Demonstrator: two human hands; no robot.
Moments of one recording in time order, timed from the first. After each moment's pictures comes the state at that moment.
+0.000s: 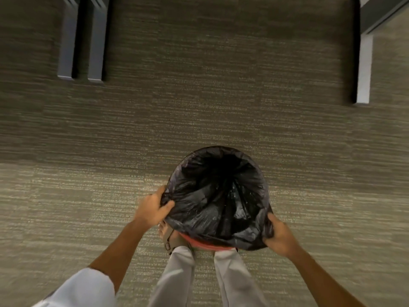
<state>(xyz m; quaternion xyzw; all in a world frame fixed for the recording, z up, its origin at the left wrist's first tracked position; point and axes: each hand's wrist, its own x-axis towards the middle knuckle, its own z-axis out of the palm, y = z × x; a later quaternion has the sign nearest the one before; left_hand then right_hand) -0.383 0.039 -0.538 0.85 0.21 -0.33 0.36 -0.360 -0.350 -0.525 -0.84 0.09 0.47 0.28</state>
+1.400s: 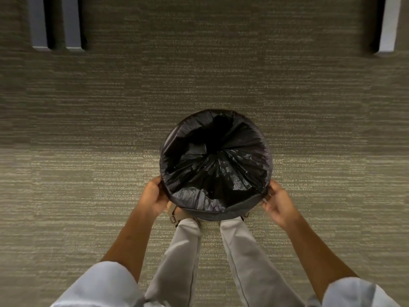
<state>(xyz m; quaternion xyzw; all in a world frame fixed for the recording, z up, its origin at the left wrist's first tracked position) -0.404 0.009 -0.572 0.35 0.62 -0.19 0.67 -0.367 -0.328 -0.564 -0.47 0.51 0.32 0.65</state>
